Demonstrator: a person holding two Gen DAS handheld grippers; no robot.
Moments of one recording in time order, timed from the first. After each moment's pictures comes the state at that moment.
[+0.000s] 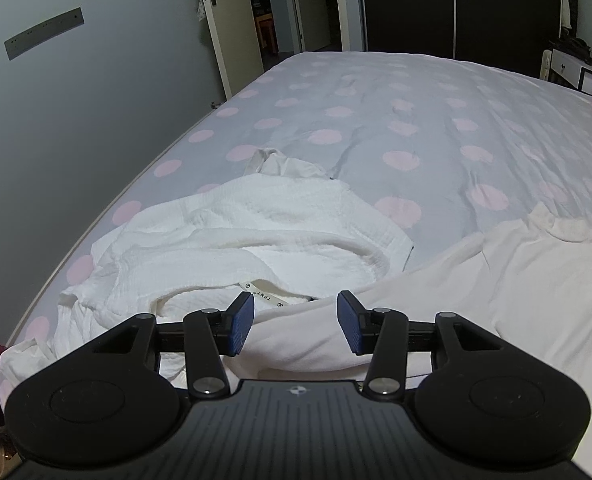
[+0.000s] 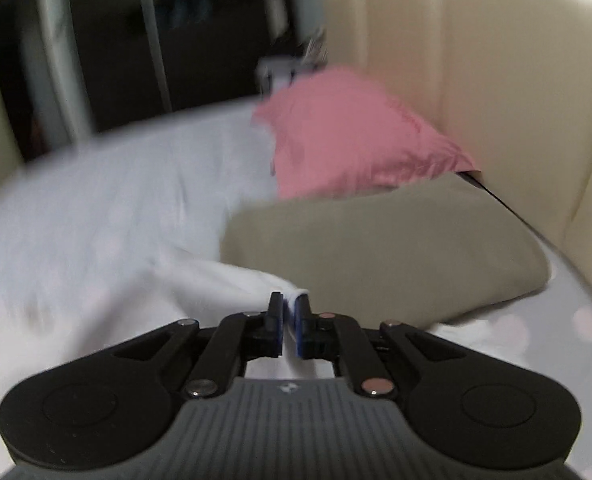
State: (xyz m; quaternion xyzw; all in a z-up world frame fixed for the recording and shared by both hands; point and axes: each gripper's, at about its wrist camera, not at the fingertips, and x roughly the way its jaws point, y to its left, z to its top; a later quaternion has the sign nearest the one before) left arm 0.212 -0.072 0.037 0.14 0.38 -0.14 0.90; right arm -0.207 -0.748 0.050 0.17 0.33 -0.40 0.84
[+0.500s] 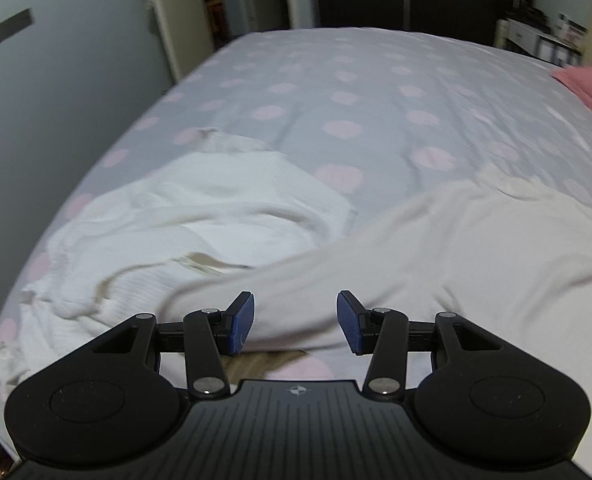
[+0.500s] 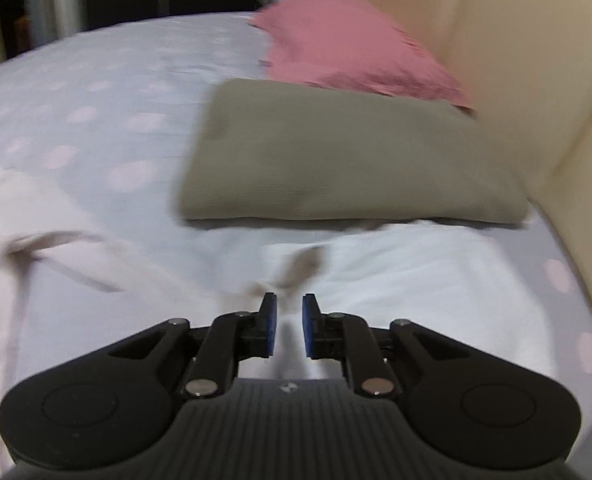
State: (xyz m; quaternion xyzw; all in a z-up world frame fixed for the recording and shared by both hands) left arm 0.175 -0.100 0.022 0.16 0.41 -0.23 0.87; right arm -0.208 -0.679 -0.018 0.15 0.40 -0.39 0.82
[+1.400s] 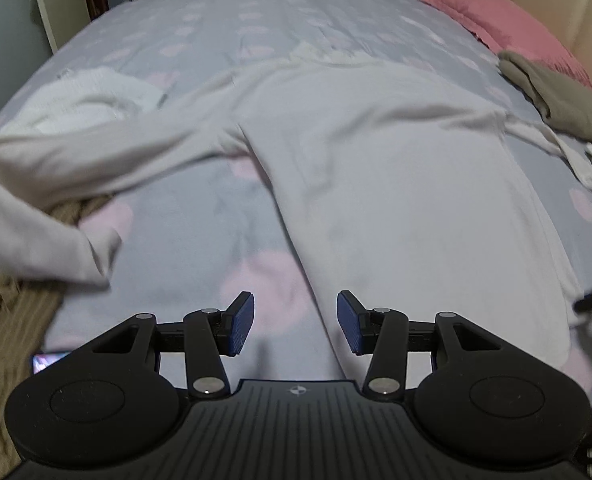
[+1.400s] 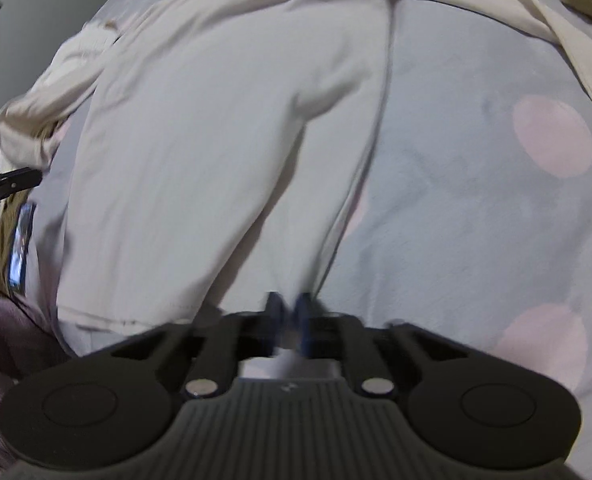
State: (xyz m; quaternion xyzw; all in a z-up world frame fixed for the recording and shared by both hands) left arm -0.008 -0.113 -0.055 0.19 0.45 -0.37 0.79; right arm -0.133 -0.452 -0.117 0.26 0.53 -0.08 0.80
